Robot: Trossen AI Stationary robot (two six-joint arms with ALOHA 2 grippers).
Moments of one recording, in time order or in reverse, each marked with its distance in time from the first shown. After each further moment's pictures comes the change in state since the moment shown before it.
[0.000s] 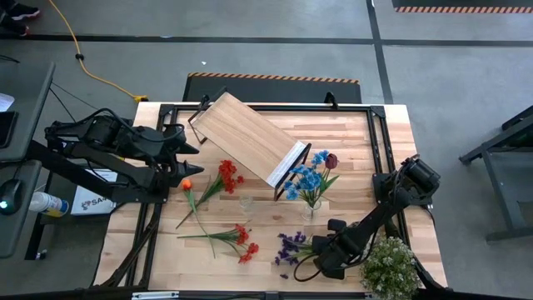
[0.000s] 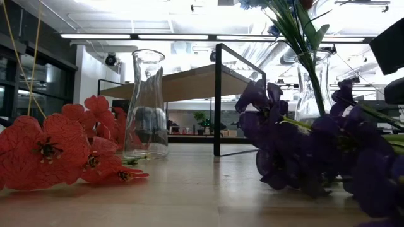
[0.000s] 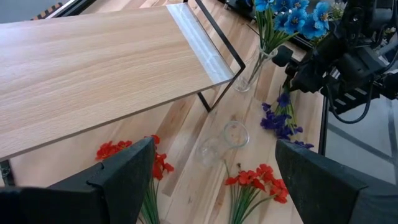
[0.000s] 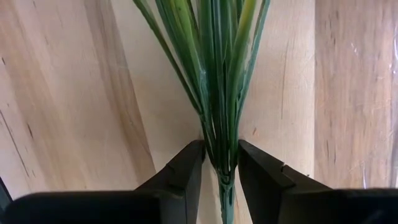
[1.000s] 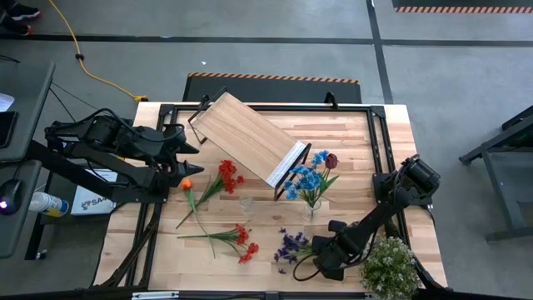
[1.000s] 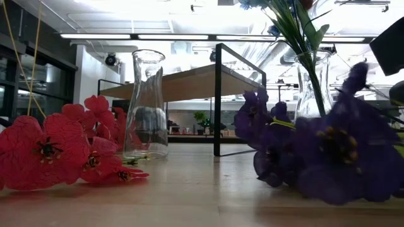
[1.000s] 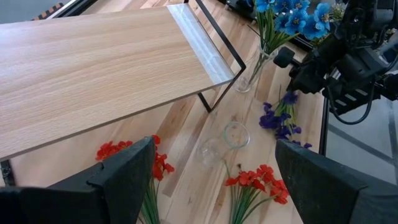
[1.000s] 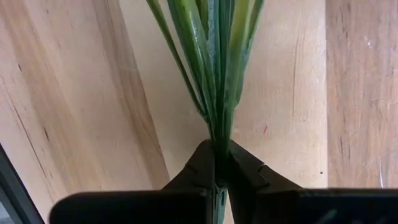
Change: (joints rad) left arm 0.000 0.000 0.000 0.000 -0.003 -0.002; right arm -0.001 0.003 -0.001 -0.015 -0.016 0.026
